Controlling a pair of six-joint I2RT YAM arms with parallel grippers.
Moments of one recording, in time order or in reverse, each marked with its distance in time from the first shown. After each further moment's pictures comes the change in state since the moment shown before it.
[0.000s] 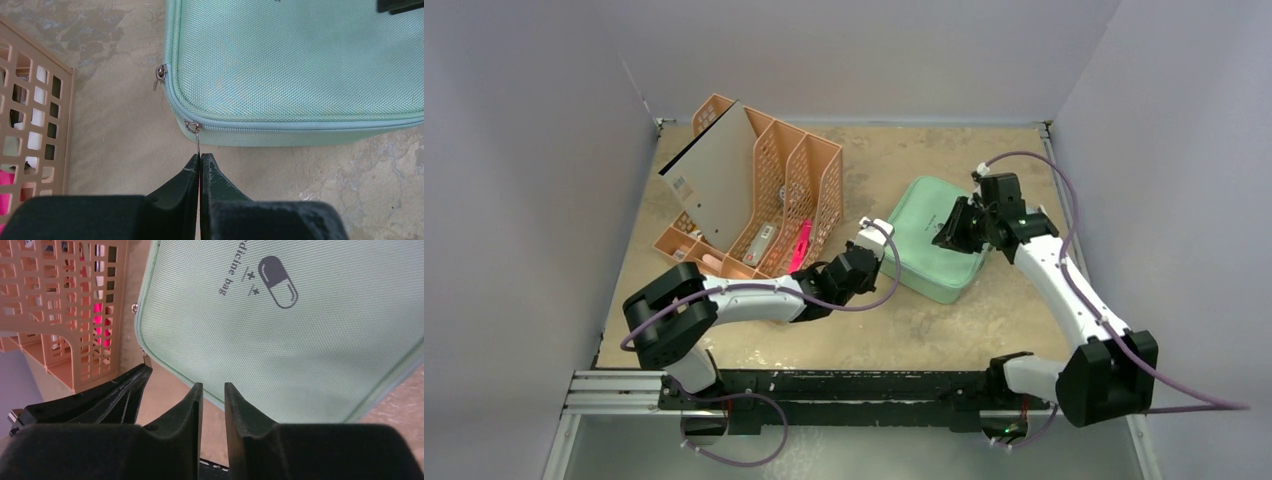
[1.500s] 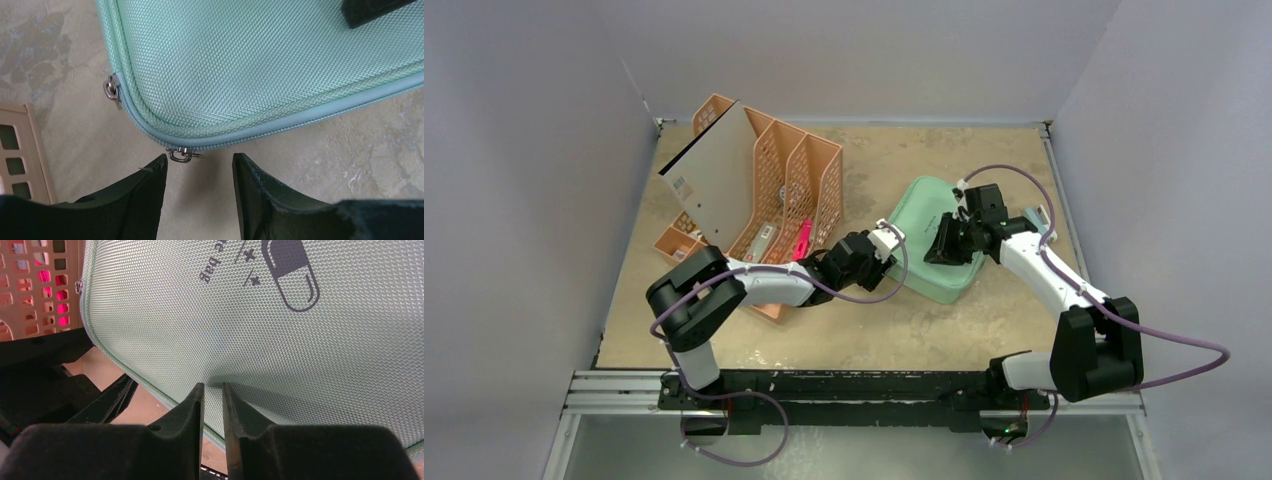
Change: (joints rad) left arm 0.116 0.139 0.041 0.017 0.309 0.264; right arm 0.031 0.141 -0.103 0.109 -0.070 -0.084
